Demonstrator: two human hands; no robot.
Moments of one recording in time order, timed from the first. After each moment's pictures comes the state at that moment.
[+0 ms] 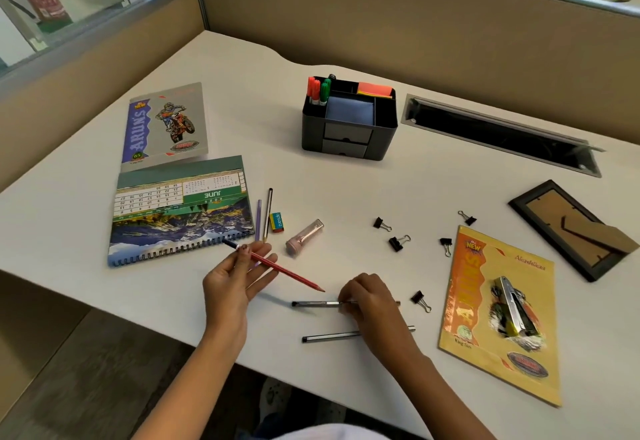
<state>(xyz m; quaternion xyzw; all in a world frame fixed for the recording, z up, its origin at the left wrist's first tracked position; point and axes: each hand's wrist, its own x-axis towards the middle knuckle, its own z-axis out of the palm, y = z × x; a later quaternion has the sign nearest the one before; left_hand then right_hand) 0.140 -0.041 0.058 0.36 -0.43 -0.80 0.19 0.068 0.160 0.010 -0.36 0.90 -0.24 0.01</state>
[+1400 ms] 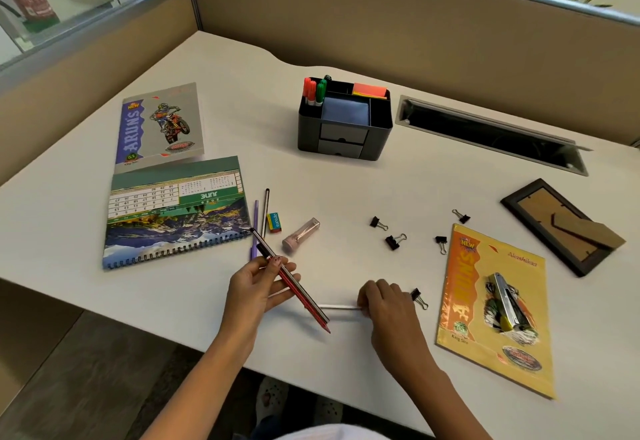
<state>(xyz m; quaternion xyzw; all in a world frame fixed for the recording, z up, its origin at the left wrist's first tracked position) 0.140 -0.029 0.052 0.34 -0.52 -0.78 0.07 0.084 0.174 0.029 -0.26 0.96 -0.11 0.00</state>
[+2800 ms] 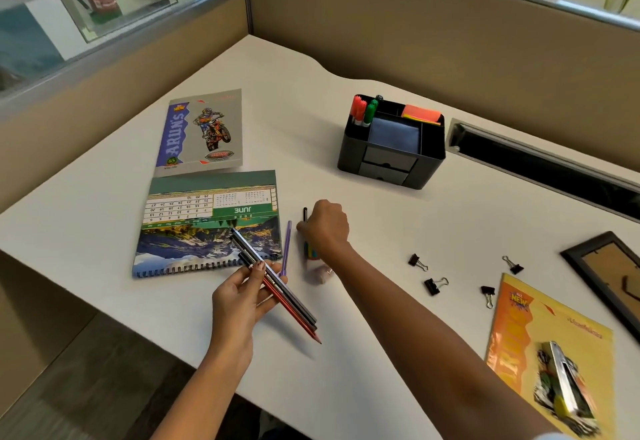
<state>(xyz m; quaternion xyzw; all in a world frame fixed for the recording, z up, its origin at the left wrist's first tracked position) 0.129 -0.074 0.054 0.43 -0.42 -0.77 0.19 -0.049 -0.050 0.026 -0.17 0.94 -0.24 0.15</state>
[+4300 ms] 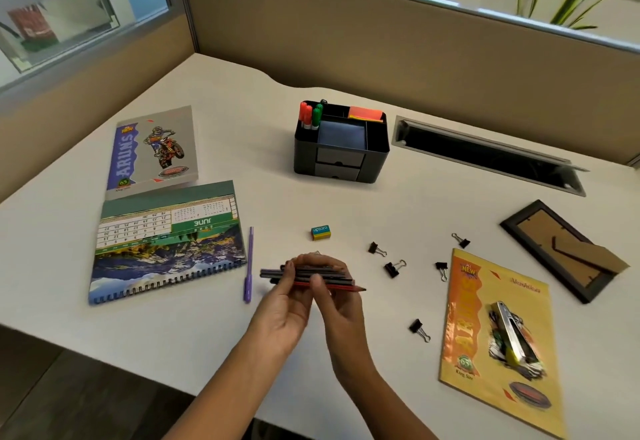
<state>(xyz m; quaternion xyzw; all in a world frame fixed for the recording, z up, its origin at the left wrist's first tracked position) 0.086 -0.009 0.076 0.36 -0.08 -0.93 0.04 0.080 0.085 0.071 -0.10 0.62 -0.77 0.13</state>
